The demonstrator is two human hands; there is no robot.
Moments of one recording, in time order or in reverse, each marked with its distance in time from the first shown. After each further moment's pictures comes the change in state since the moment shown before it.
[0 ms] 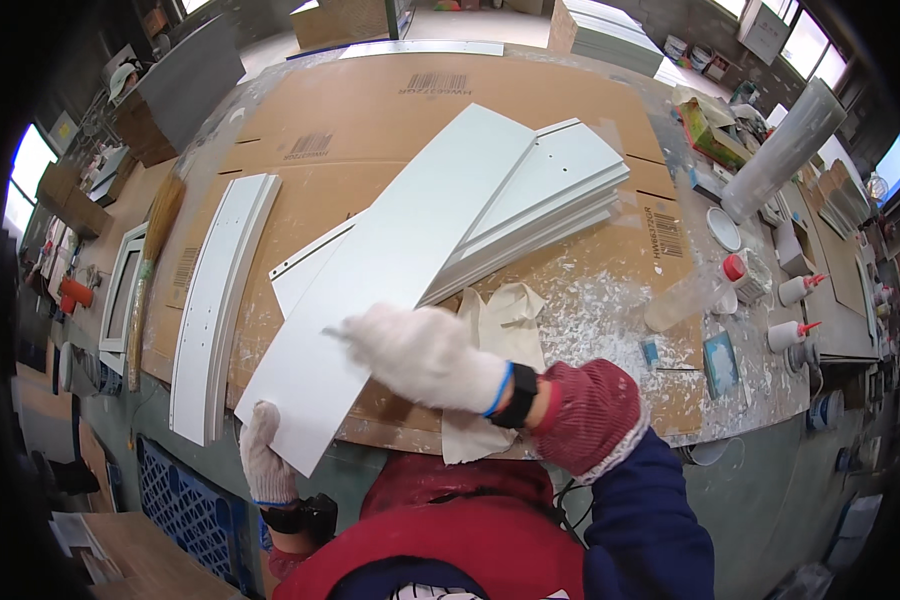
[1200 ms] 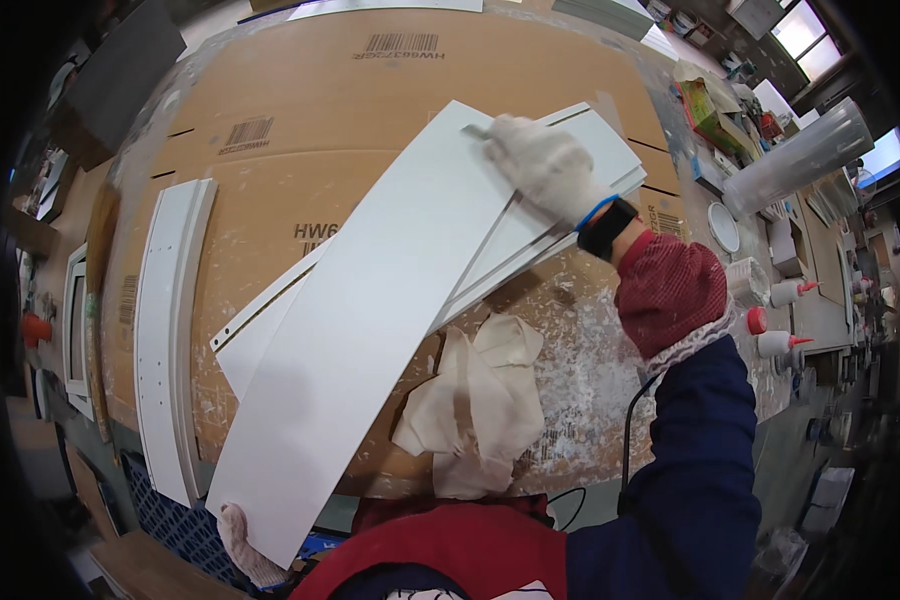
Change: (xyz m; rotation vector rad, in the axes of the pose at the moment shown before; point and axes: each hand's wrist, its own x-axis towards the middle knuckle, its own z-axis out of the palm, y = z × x) left_hand -0.010 -0.001 -0.041 0.083 0.223 -0.137; right_hand 0.018 0.251 -0.083 -0.506 -0.241 0.511
